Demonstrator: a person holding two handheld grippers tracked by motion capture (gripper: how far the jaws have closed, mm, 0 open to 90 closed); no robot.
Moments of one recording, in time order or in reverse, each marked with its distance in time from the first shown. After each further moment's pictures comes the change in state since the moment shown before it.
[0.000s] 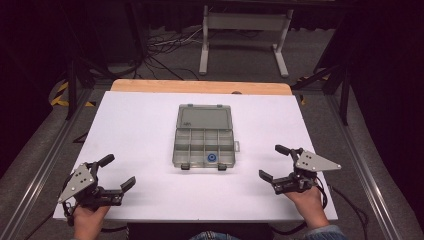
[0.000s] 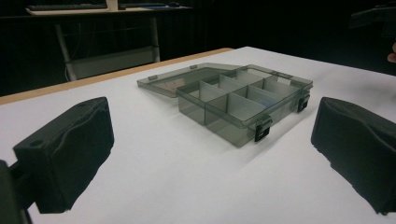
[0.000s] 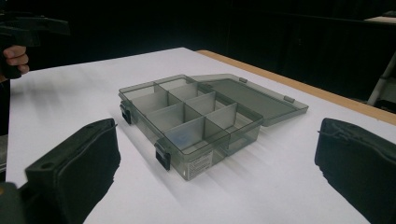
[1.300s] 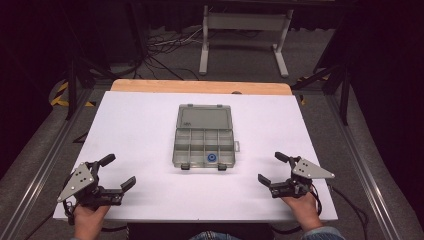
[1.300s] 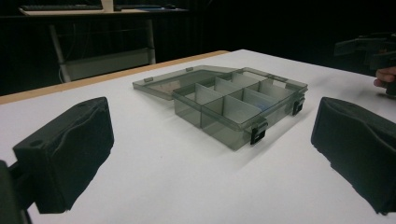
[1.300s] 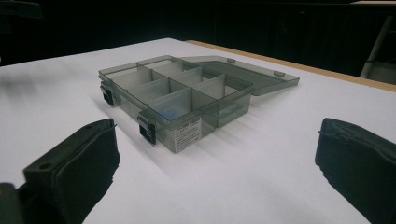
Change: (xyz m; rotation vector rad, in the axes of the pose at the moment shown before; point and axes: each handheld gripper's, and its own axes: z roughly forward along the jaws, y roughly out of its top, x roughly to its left) left arm 0.002 0.000 0.001 -0.011 -0.021 -0.016; right arm -0.002 -0.042 0.006 -0.006 -0.060 0.051
